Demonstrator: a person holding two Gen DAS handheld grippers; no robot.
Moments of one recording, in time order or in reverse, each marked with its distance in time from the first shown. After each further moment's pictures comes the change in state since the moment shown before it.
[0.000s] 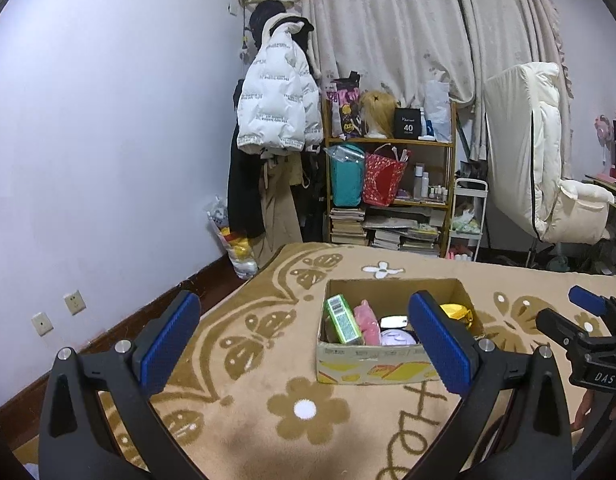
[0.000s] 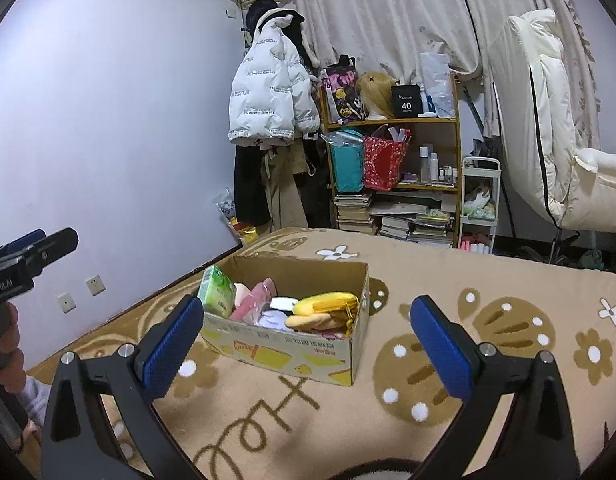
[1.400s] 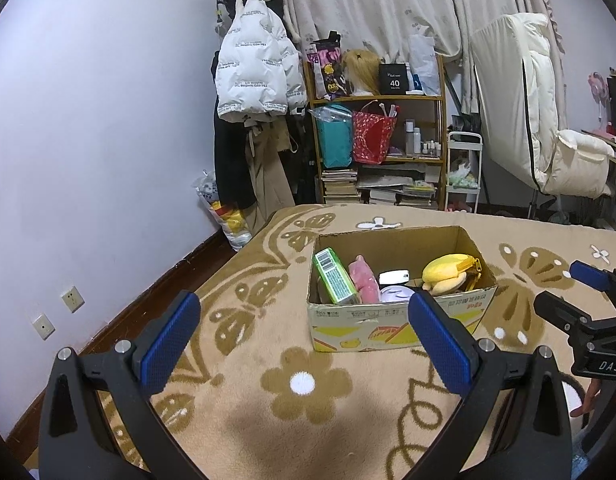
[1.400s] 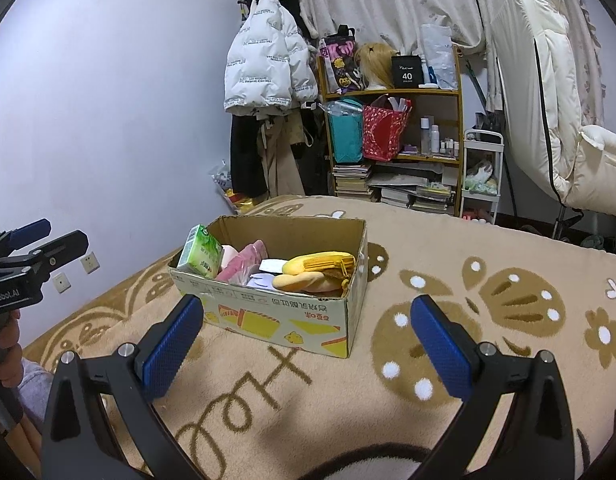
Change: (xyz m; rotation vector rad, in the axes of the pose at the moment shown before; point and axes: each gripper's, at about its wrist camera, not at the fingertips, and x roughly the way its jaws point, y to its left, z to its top) left arm 0.037 -0.022 -0.034 0.086 0.121 -0.011; right arm 0.031 -0.013 -0.027 -0.004 0.087 -0.001
